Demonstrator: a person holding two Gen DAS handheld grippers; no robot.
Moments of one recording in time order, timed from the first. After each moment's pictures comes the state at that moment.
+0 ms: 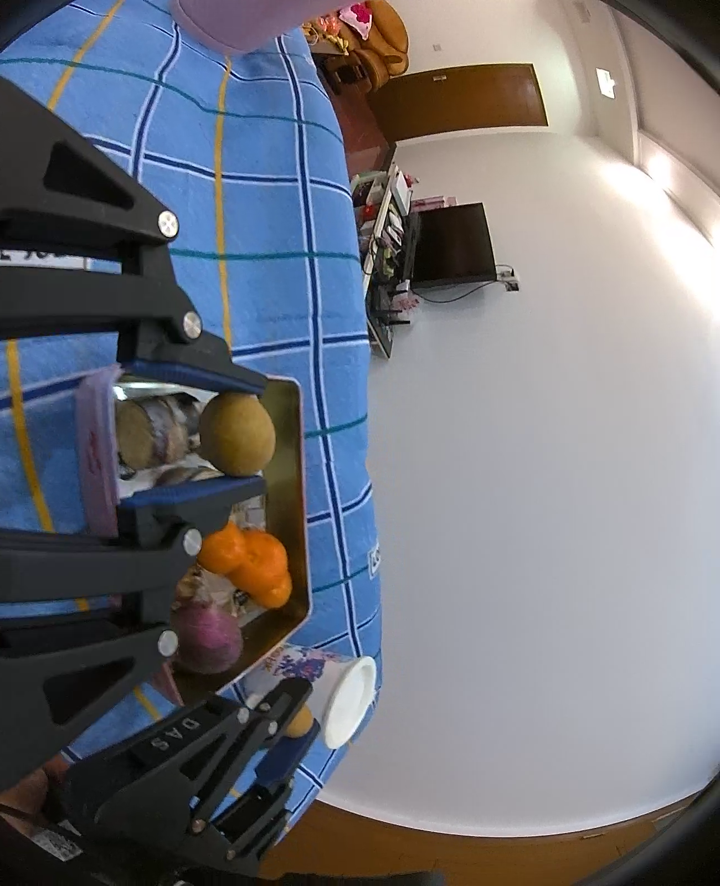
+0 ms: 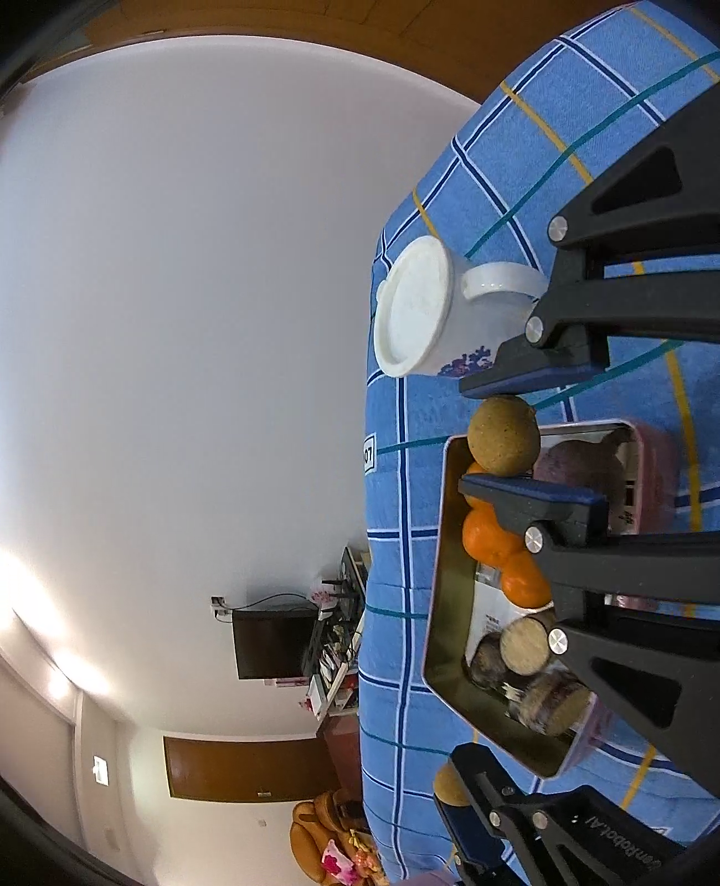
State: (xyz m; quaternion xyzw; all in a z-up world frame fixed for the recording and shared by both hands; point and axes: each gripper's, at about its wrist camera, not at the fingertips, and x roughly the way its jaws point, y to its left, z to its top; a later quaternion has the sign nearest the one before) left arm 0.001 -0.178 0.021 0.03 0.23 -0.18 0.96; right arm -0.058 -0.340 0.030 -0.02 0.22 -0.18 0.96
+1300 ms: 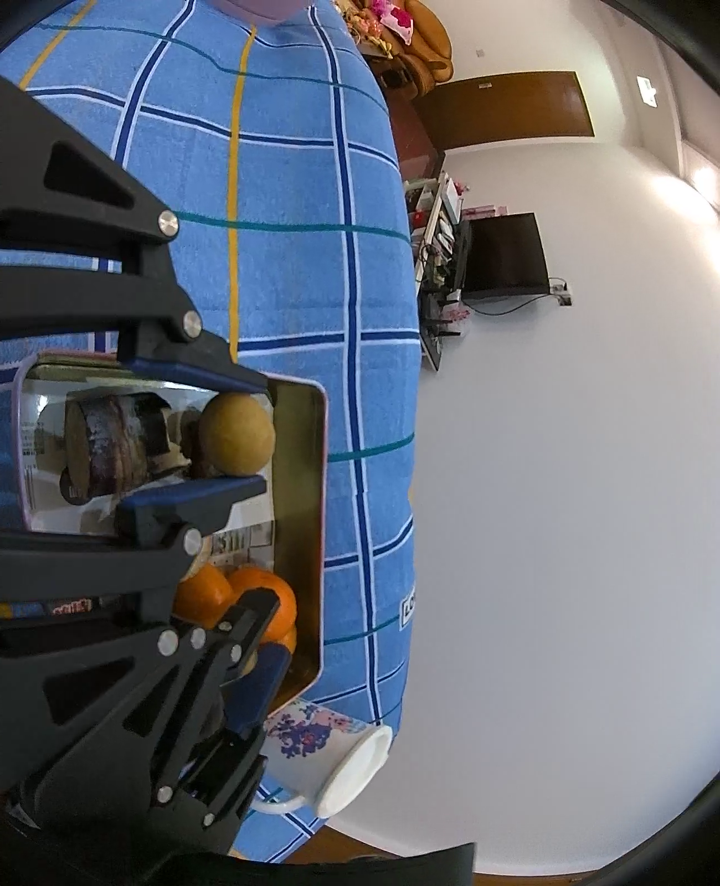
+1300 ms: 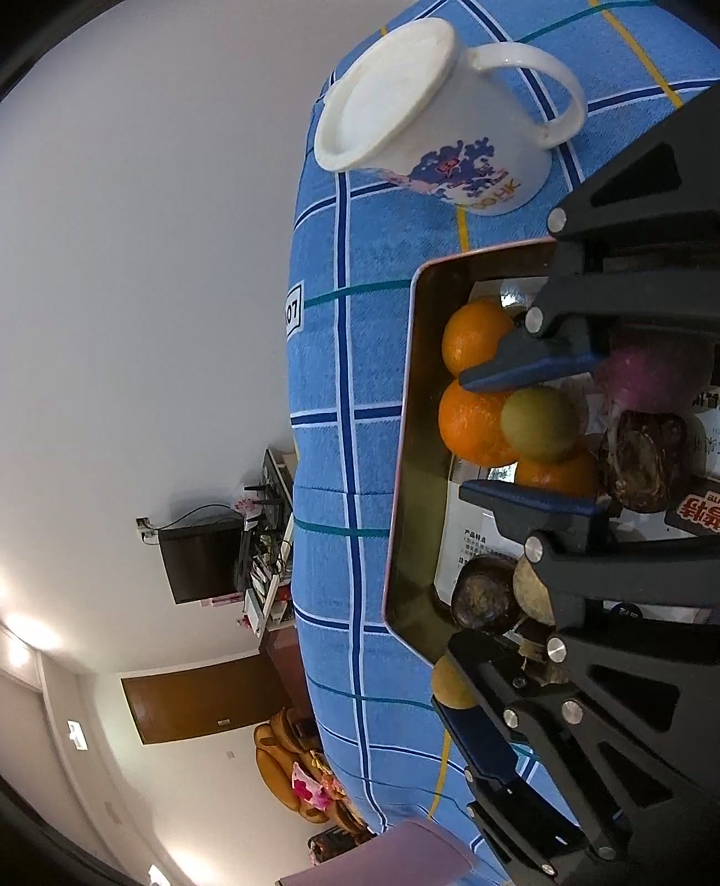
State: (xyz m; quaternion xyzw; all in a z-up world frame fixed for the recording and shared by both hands) left arm 0.060 -0.194 -0.006 0.01 0.30 -0.15 0.94; right arm 0.032 -0.333 -0.006 0.03 0.32 -0.03 0.94
